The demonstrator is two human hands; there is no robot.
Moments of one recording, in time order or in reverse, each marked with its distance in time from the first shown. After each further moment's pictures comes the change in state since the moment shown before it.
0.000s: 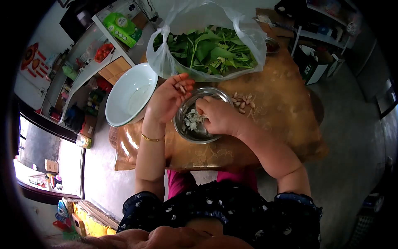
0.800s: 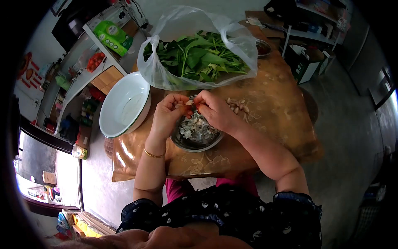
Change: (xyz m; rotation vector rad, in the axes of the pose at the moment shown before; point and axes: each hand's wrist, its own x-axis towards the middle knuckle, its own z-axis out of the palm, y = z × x) left_hand -0.009 -0.027 0.009 0.387 0.079 0.109; right_hand 0.009 0.012 -0.007 0.577 0.127 0.218
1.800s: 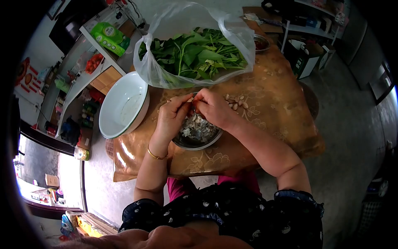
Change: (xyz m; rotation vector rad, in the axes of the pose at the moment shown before) left_hand -0.002 -0.010 0.009 0.719 0.024 0.369; right_hand 0.000 -0.002 0.002 0.060 0.055 0.156
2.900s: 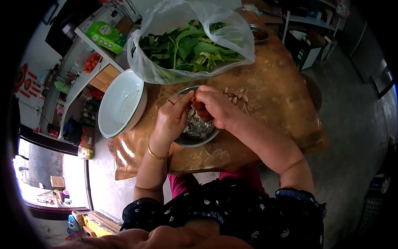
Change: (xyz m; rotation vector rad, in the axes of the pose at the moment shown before) left_hand -0.003 0.018 0.002 0.340 -0.010 0.326; right_hand -0.005 -0.004 -0.003 0.692 -0.043 0.349
